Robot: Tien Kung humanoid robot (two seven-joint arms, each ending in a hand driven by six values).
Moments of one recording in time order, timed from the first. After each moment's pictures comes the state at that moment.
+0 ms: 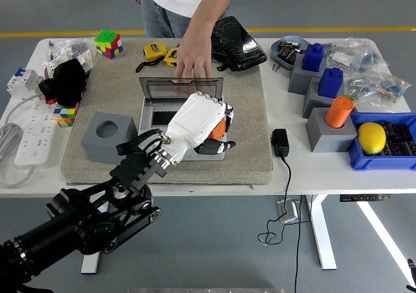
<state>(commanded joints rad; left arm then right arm) -0.59 0.05 -0.60 -1.04 2.21 0.59 0.00 0.19 -0.10 1.52 0.18 -1.10 -0.25 -0.11</state>
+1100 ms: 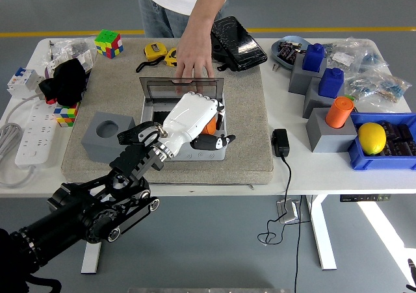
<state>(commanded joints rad) -0.62 0.02 -0.61 -0.92 2.15 0.53 -0.02 0.19 -0.10 1.53 0.18 -1.10 -0.25 -0.11</state>
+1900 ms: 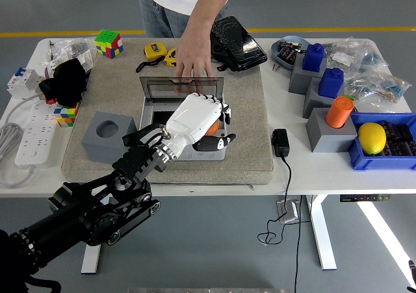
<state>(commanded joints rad) -0.62 0.02 -0.61 -0.95 2.23 0.52 0.02 0.18 -0.11 1.53 0.18 -1.11 -0.25 -0.11</state>
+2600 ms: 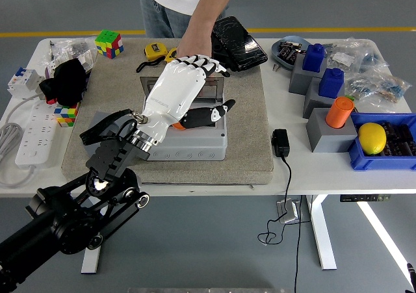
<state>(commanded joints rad) -0.46 0.12 -0.87 -1.36 2.27 0.57 0.00 0.17 -0.10 1.53 0.18 -1.10 -0.24 -0.11</state>
